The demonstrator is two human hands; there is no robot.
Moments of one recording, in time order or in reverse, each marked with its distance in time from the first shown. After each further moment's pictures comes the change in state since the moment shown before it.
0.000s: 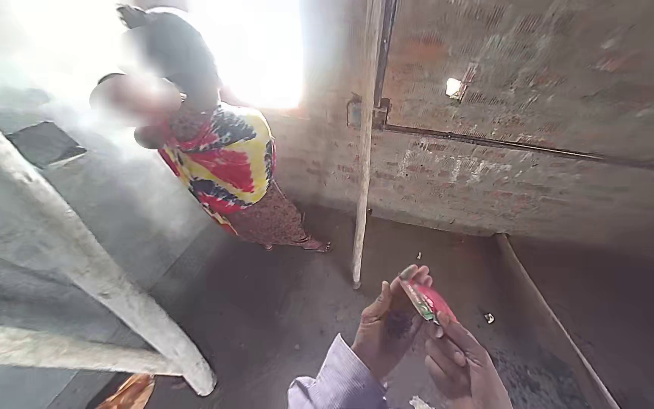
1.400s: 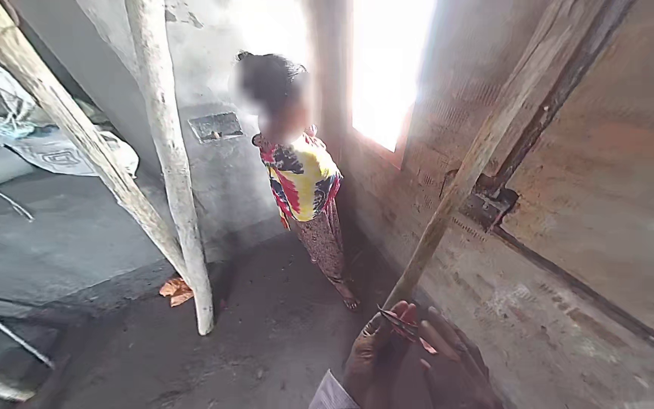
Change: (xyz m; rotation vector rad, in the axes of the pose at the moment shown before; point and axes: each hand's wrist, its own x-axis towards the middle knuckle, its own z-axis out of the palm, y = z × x) left_hand 0.340 0.054 -0.140 0.099 0.374 0.828; right_hand 0.434 -0.236 -0.016 -1.491 -0.808 -0.844
